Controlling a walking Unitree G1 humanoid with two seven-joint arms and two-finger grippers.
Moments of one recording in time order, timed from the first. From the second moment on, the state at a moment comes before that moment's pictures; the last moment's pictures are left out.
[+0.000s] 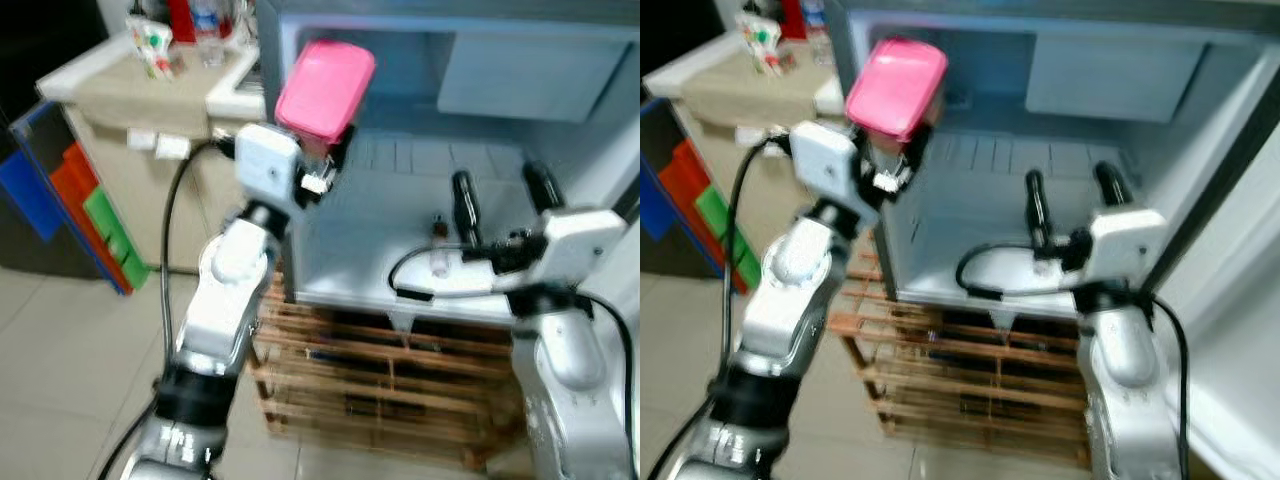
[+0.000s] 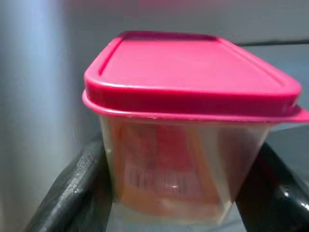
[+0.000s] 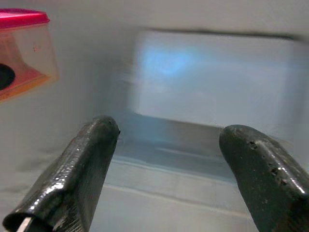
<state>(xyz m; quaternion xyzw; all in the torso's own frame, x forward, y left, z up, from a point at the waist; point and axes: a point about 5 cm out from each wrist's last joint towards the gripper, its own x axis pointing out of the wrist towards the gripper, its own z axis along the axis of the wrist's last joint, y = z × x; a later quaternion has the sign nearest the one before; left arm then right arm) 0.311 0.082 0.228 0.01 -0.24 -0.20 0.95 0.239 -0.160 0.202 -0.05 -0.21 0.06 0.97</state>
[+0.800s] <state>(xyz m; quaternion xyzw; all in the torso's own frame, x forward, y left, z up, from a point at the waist) 0.316 0.069 0.229 0.00 -0.23 -0.21 0.95 0.237 -0.164 0.193 -0.05 -0.19 0.06 0.98</state>
